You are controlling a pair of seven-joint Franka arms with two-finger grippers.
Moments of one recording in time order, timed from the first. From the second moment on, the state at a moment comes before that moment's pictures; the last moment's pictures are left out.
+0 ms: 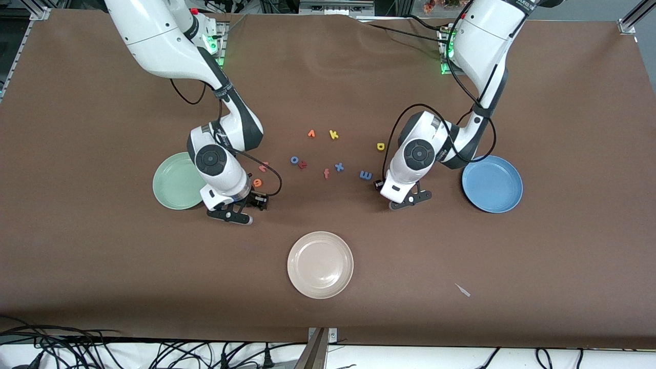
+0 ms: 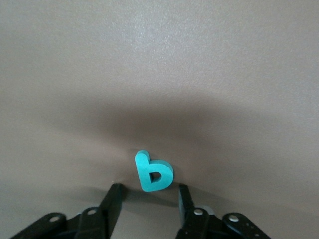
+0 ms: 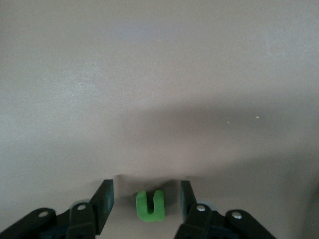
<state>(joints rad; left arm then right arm) -0.44 0.64 -0.08 -1.84 -0.06 2.39 -0.80 0.42 0.68 0.02 -1.77 -0.02 2.50 0.65</state>
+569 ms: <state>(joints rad) -0.44 0.64 -0.08 -1.84 -0.04 2.39 -0.80 0.43 0.68 0.02 -1.77 -0.02 2.48 0.67</state>
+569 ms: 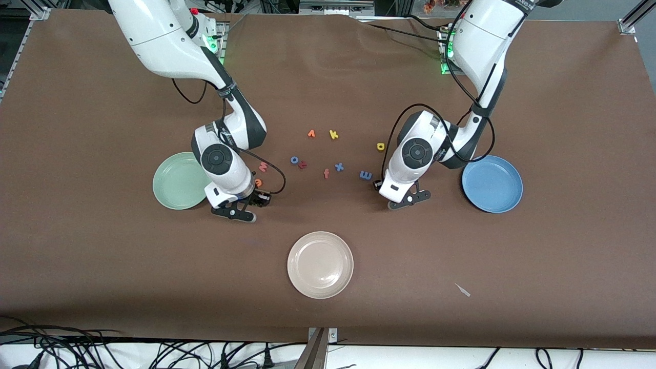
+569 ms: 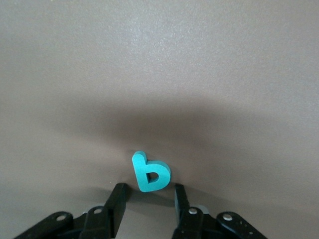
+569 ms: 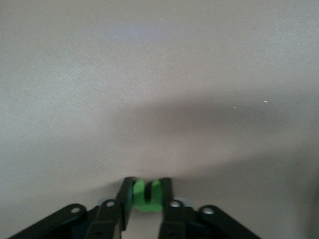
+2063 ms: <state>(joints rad) -0.44 0.65 -0.07 -1.82 -0.03 2.39 -0.83 0.43 0.27 -0.25 -2.15 -0.03 2.31 0.11</state>
